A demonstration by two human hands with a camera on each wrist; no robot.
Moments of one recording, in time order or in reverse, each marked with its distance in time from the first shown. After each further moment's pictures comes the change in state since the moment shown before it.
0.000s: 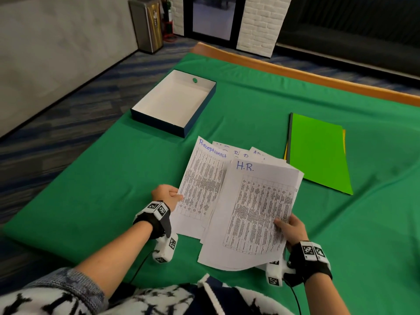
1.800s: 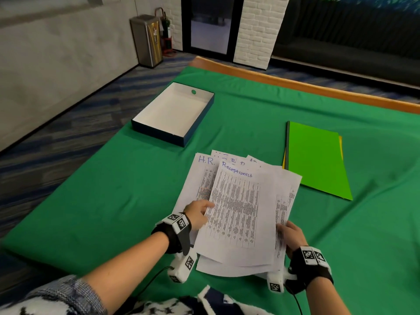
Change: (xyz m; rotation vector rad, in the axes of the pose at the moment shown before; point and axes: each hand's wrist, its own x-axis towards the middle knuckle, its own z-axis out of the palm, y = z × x) left_hand -0.031 0.033 0.039 0.073 -0.532 0.169; right_hand 0.014 0.004 0.006 0.007 -0.014 0.058
